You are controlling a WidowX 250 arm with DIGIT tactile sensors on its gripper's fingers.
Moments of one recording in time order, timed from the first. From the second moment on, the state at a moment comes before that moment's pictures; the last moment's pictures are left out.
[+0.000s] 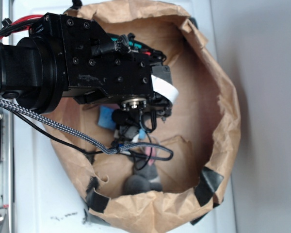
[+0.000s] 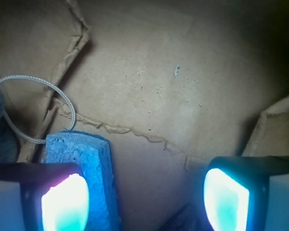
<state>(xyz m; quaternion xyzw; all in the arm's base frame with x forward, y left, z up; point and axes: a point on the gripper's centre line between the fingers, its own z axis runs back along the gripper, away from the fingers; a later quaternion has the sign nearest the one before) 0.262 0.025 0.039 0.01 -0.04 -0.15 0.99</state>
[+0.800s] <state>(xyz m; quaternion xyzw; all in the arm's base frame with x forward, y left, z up) 0.247 0.026 0.077 -0.08 -0.01 -0.17 0.98</state>
